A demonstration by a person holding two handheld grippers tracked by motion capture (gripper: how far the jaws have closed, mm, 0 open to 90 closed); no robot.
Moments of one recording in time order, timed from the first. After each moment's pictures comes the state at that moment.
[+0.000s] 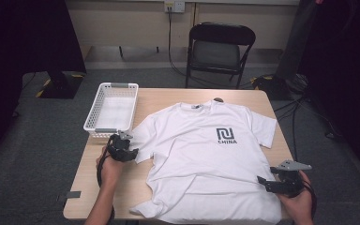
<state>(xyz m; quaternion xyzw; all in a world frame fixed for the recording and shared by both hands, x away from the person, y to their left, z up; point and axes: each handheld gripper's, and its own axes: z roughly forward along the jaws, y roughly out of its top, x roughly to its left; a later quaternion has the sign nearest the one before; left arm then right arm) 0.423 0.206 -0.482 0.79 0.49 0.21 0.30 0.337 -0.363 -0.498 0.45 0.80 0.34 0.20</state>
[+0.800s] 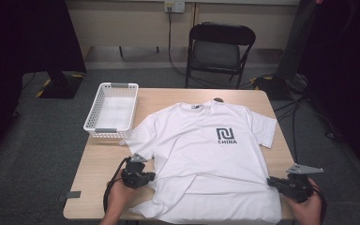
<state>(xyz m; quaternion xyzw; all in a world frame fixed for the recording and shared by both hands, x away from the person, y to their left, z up) 0.347 0.155 -0.481 0.82 0.45 0.05 0.35 0.321 -0.387 -0.493 0.47 0.79 0.36 0.14</state>
